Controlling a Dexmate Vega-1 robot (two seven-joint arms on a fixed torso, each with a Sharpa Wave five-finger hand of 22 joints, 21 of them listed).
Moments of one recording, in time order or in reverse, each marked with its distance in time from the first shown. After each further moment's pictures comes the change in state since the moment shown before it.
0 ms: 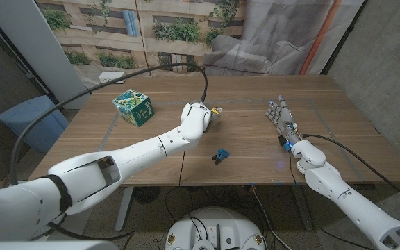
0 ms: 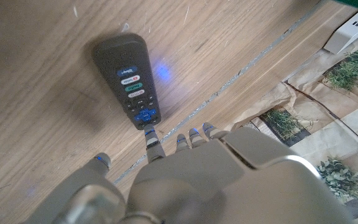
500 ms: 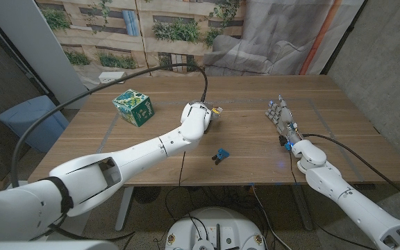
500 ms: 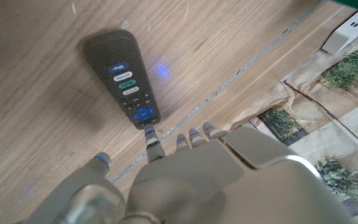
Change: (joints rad) left arm 0.012 -0.011 -0.019 0.006 0.017 -0.008 0.007; left_hand 0.000 0.000 0.003 -0.003 0.000 -0.011 0.000 0.000 0.000 0.000 0.000 0.000 0.000 0.000 0.000 0.000 0.000 0.000 0.000 0.000 0.000; right arm 0.003 -0.006 0.000 0.002 0.002 -0.004 0.010; right_hand 0.000 0.000 0.000 0.000 0.002 0.000 0.000 0.000 0.000 0.000 0.000 0.000 0.000 0.000 0.000 0.000 0.000 0.000 0.000 0.000 0.000
